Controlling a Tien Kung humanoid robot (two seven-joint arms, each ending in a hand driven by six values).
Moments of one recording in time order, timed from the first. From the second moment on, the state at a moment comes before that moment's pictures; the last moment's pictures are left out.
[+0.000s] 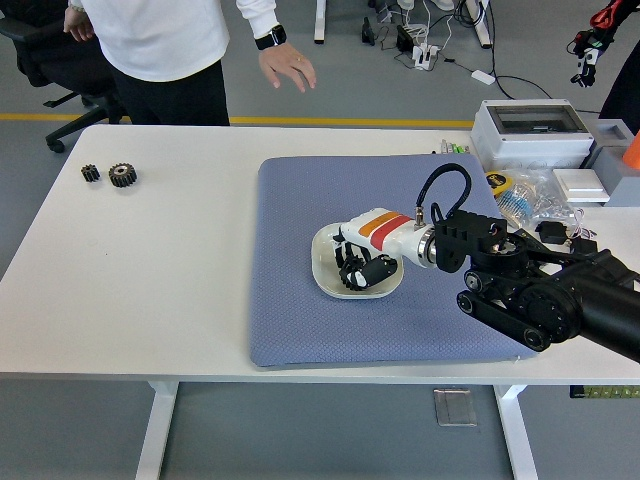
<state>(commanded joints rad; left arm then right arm) -0.13 0.01 -1.22 -0.18 0.93 0.34 0.11 1.11 -0.12 0.02 0.75 -1.55 -0.12 0.17</state>
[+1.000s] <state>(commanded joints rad) -0.13 0.01 -1.22 -0.18 0.93 0.34 0.12 1.12 -0.12 0.04 0.74 -1.57 -0.09 0.16</state>
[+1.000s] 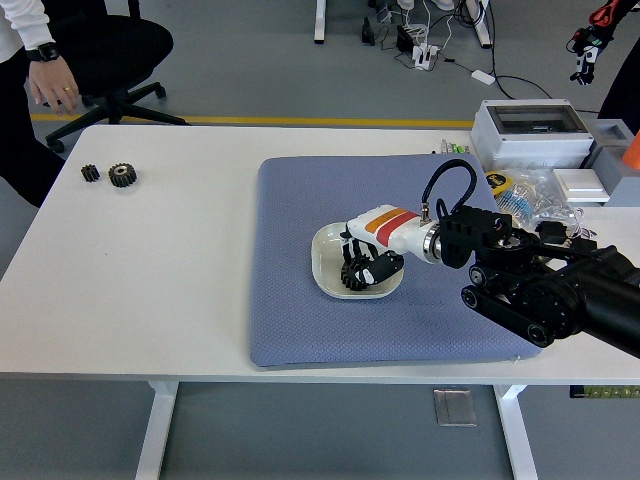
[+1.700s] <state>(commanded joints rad) -0.13 0.01 -1.23 -0.18 0.94 0.34 0.12 1.14 -0.16 0.14 0.80 -1.61 -0.05 0.14</state>
